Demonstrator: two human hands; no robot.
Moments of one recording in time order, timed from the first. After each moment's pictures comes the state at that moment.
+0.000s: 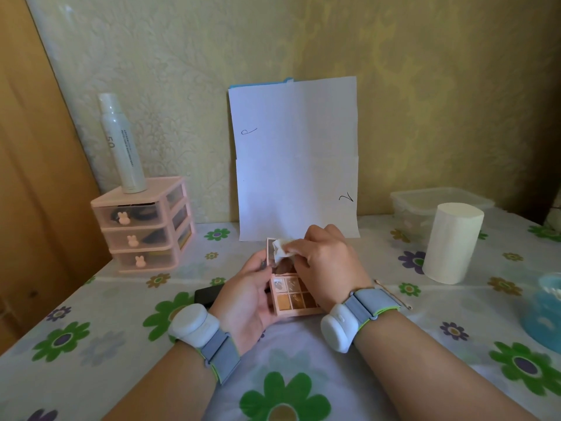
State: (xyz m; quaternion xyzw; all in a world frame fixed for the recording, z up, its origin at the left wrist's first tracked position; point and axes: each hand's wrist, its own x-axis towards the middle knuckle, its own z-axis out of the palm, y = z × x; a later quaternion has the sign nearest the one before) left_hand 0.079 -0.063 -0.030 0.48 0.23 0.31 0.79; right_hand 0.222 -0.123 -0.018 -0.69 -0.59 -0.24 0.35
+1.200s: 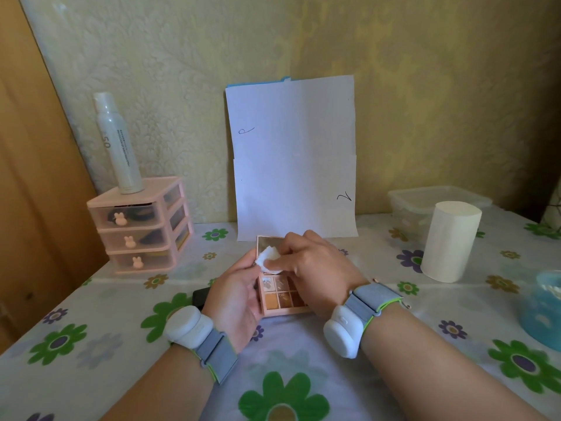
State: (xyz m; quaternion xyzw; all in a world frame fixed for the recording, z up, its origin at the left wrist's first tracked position) left_hand 0.077 -0.064 -0.022 0.45 0.23 0.36 0.78; right_hand 0.220 -0.125 -0.009 -0.66 -0.70 -0.17 0.21
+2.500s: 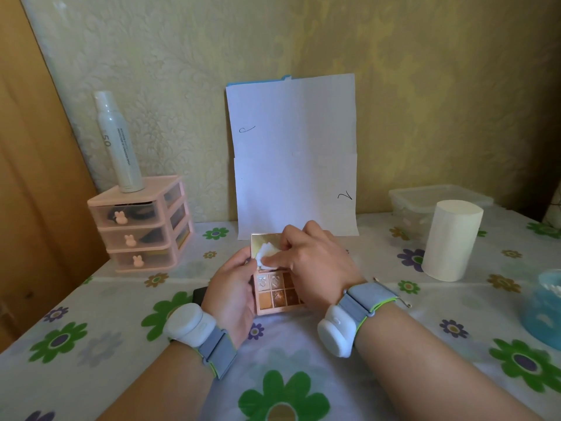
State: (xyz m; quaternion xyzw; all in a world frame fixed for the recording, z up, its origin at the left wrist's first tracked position) left_hand 0.076 -0.063 -0.021 0.48 0.26 0.41 0.73; right_hand 0.211 -0.126 -0.001 -0.68 -0.67 -0.21 0.19
